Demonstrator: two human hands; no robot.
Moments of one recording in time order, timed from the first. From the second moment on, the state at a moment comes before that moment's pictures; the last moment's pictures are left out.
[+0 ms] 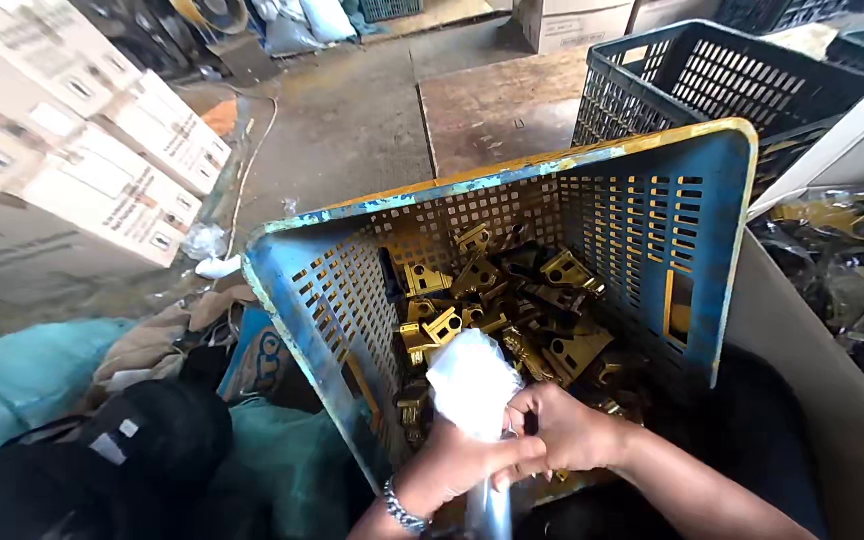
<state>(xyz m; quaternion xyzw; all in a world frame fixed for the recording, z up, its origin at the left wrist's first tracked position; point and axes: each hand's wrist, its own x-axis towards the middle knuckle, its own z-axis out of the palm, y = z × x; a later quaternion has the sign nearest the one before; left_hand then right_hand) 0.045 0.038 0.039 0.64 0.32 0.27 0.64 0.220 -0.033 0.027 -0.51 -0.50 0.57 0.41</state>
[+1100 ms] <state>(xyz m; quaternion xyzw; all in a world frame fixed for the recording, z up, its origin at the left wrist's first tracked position) 0.029 0.045 -0.014 0.71 0.40 0.43 0.39 0.250 -0.010 -0.010 -0.46 -0.54 0.55 0.44</state>
